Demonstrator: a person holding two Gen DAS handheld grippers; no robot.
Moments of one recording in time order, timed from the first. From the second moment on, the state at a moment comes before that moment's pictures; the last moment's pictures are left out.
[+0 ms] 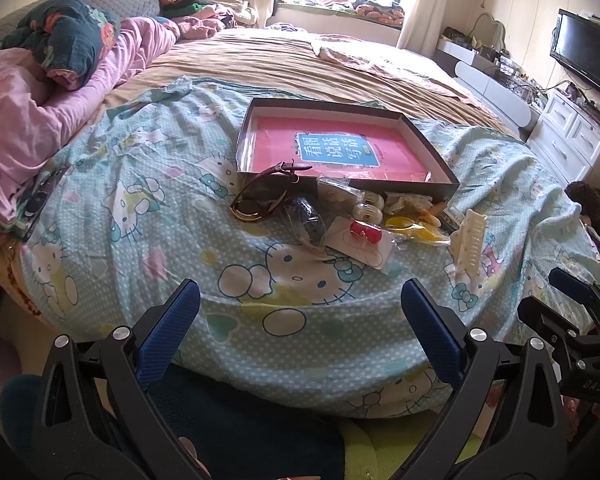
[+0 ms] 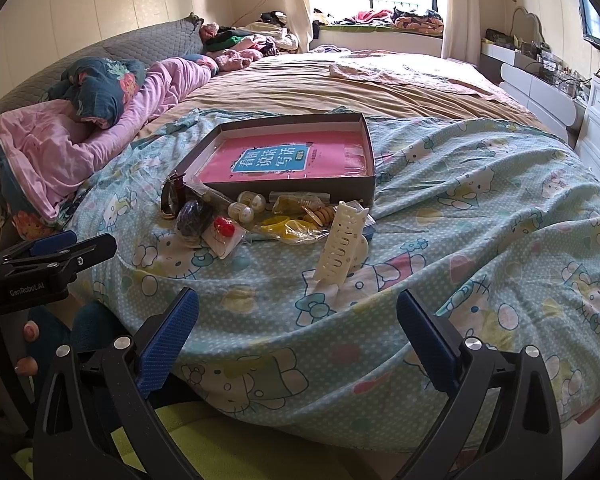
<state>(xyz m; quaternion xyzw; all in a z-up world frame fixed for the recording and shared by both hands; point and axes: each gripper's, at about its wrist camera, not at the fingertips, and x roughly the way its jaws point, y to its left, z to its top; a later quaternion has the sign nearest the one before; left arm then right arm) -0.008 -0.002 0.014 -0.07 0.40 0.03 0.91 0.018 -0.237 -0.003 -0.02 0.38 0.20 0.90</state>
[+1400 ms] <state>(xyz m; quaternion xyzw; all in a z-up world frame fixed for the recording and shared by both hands) 0.062 0.081 -0.039 -0.12 0.44 0.08 0.89 0.081 -0.227 -0.028 -0.01 0.40 0.18 0.90</state>
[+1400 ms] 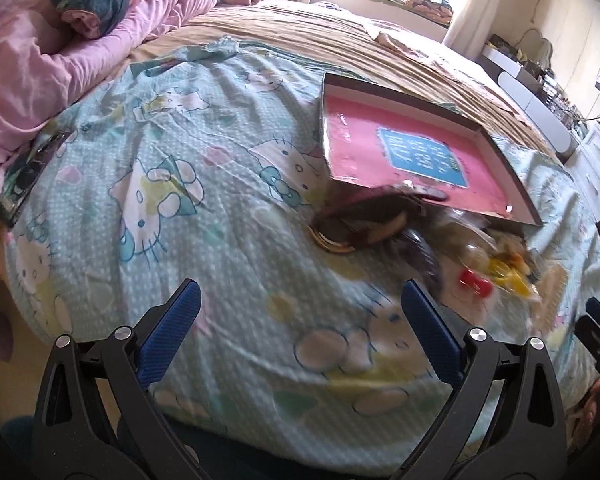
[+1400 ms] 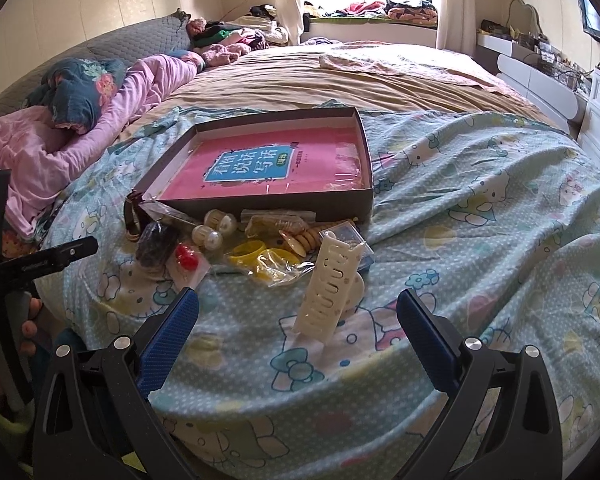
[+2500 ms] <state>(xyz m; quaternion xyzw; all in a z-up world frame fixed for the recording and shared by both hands) 0.124 0.070 -0.057 -0.06 0.43 0.04 0.90 0.126 -0.233 -0.074 0.05 0.45 0.18 0.87</state>
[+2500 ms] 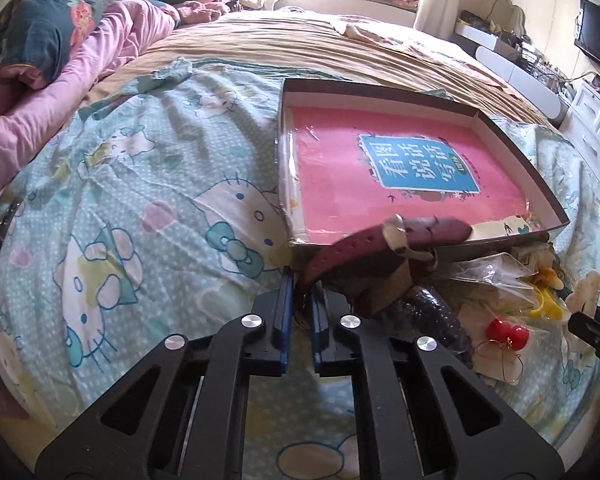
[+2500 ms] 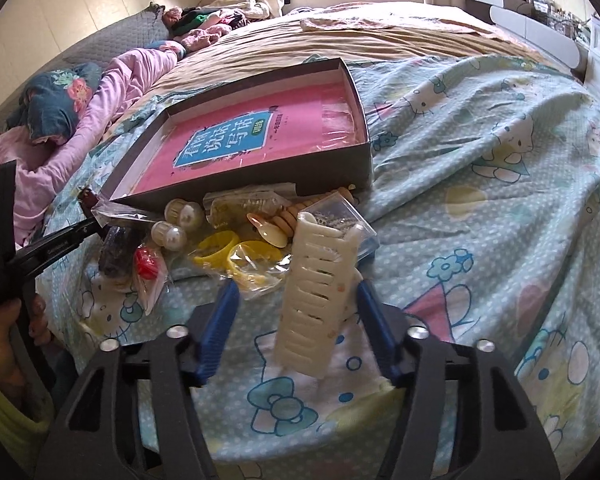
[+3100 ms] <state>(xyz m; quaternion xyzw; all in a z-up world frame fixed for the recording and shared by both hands) 0.118 0.084 -0.004 -0.09 0.38 0.04 0.92 0.135 -0.255 -0.021 0.05 0.38 0.20 0.90</state>
